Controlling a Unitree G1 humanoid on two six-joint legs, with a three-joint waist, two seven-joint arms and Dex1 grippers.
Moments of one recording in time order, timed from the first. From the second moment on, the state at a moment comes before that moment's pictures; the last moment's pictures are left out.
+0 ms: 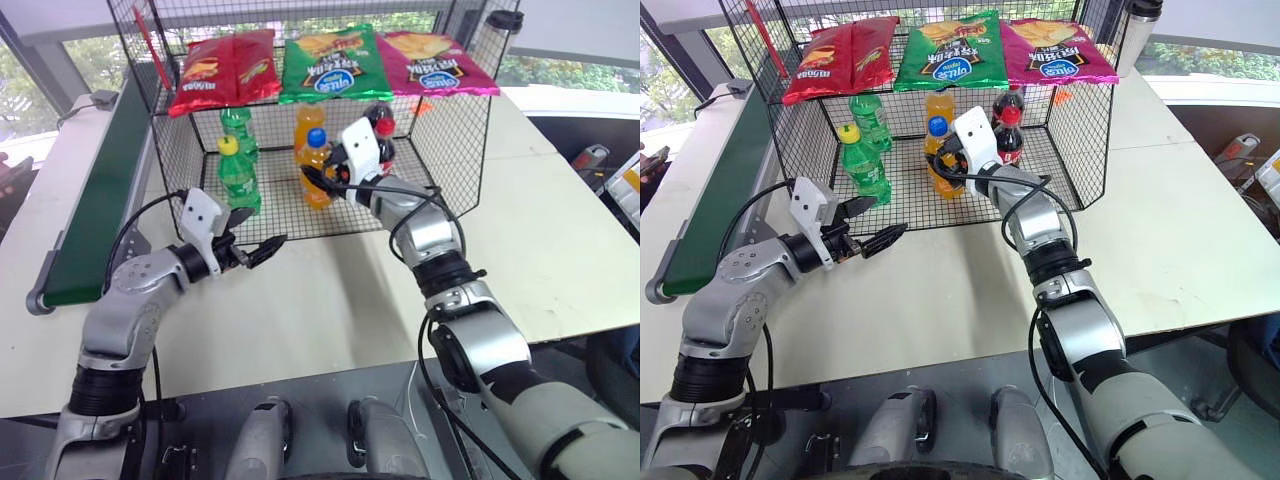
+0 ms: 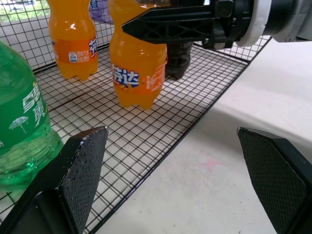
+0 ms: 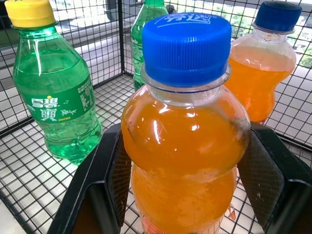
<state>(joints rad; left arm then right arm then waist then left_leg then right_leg) -0.33 0.51 0.07 -0.26 -0.44 0.55 -0.66 -1.01 -0.14 0.11 0.66 0.12 0.18 0.47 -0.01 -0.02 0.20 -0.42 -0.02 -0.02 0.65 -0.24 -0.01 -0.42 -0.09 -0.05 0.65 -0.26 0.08</state>
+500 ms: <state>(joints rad) -0.33 0.50 0.06 -0.26 -0.44 0.55 -0.65 -1.02 -0.15 0.09 0.57 0.12 0.20 0.49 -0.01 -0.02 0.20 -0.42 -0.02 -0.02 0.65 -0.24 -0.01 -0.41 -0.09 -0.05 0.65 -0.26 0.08</state>
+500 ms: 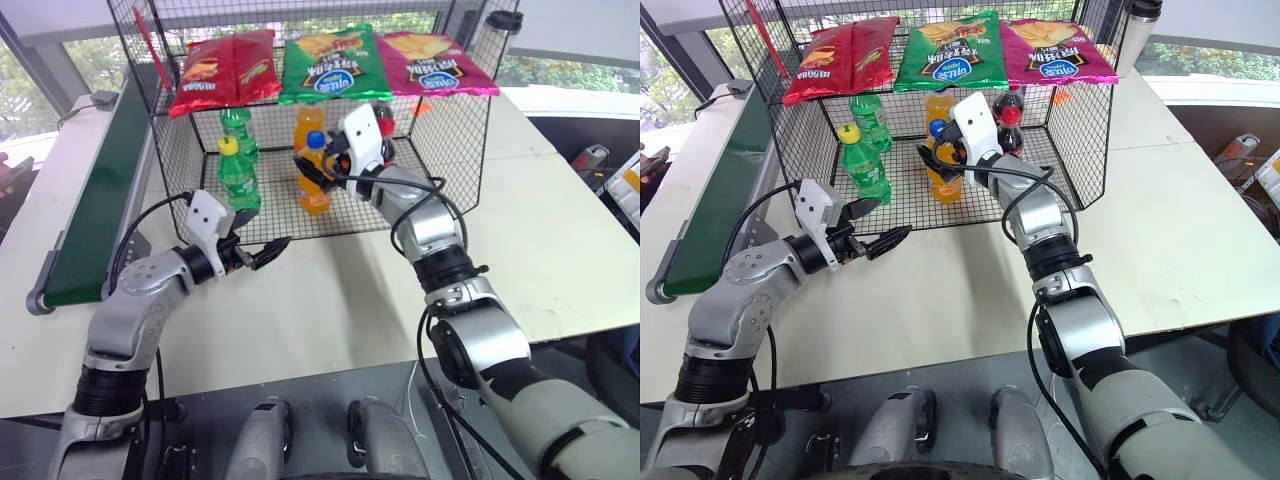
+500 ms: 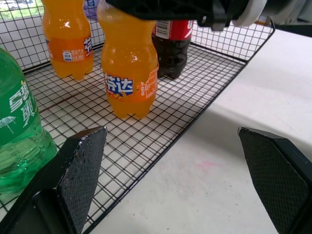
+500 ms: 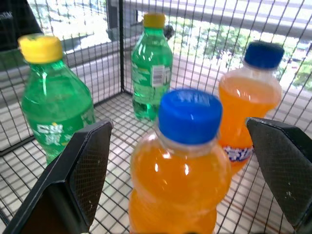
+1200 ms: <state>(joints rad) -0.26 0.45 0.06 -0.27 -0.35 0.52 -0.48 -0.45 -0.32 0.10 -0.20 0.17 0.64 0.53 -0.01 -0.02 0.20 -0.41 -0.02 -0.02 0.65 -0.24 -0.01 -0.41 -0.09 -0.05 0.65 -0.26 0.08</state>
